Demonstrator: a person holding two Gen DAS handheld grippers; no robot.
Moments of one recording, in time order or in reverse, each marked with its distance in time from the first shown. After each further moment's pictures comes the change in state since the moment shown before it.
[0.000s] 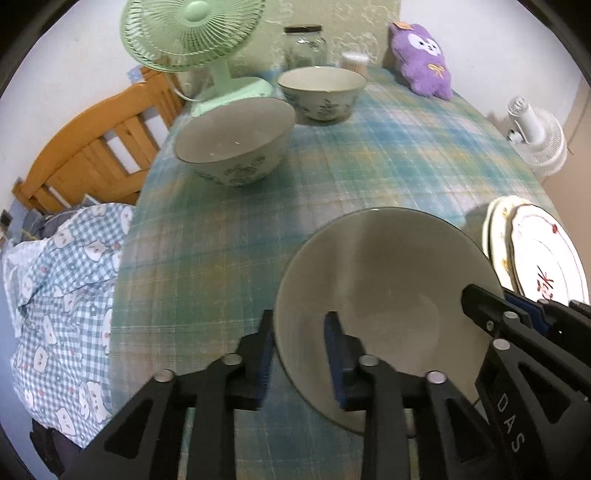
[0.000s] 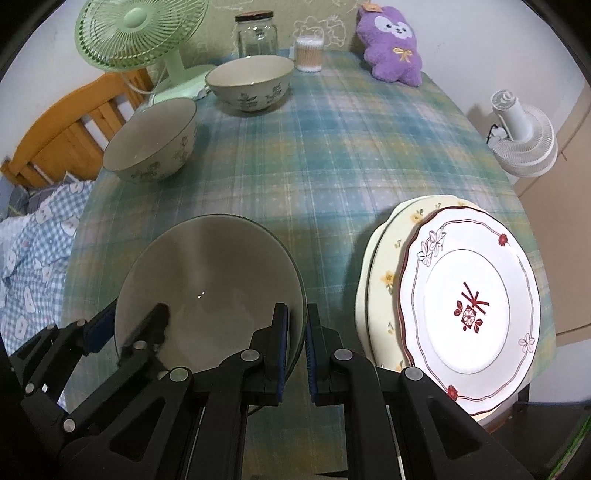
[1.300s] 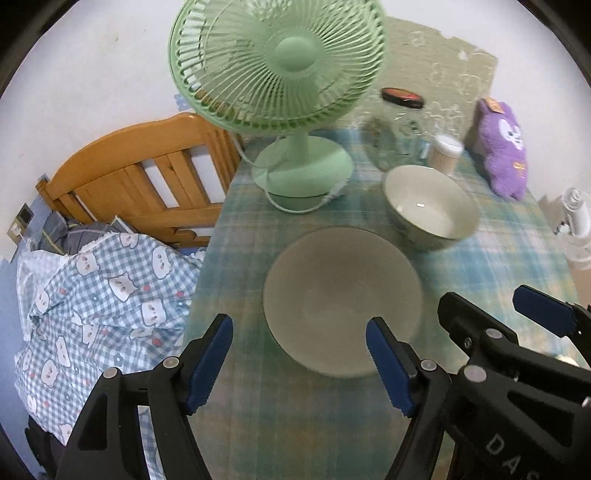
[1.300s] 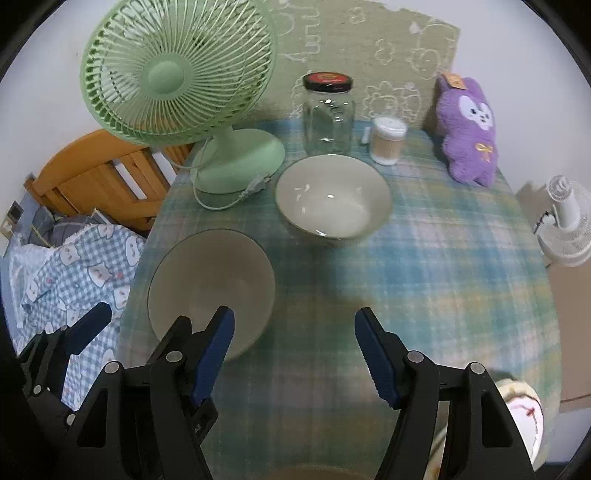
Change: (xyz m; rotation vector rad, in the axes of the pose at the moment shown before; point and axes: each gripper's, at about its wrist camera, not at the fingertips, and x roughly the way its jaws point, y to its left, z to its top) left arm 0.020 0.090 0.121 -0.165 -0.114 0.098; right arm 0.013 0.072 0.158 -0.089 -0.134 0.103
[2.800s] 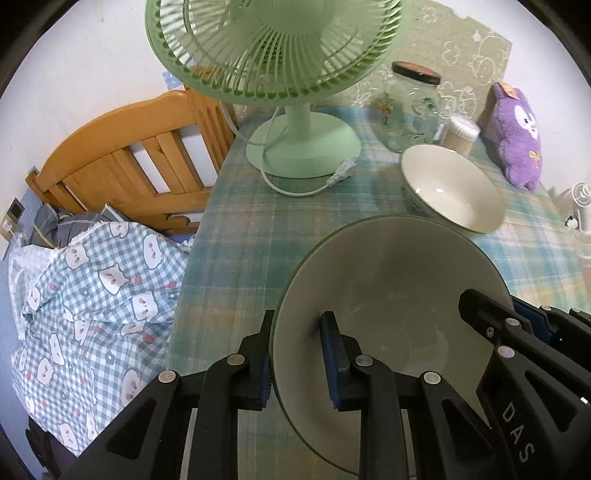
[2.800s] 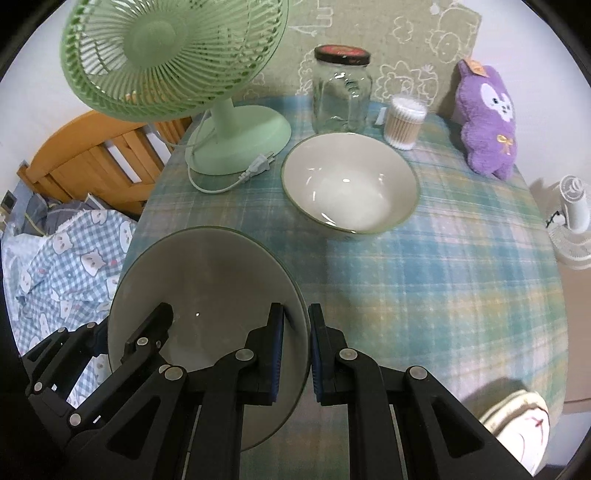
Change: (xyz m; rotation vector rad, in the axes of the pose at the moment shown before) left arm 0.024 0.001 0.006 0.010 0.068 -0.016; right arm 0.028 0.007 0.005 -0.014 0.063 -0.007
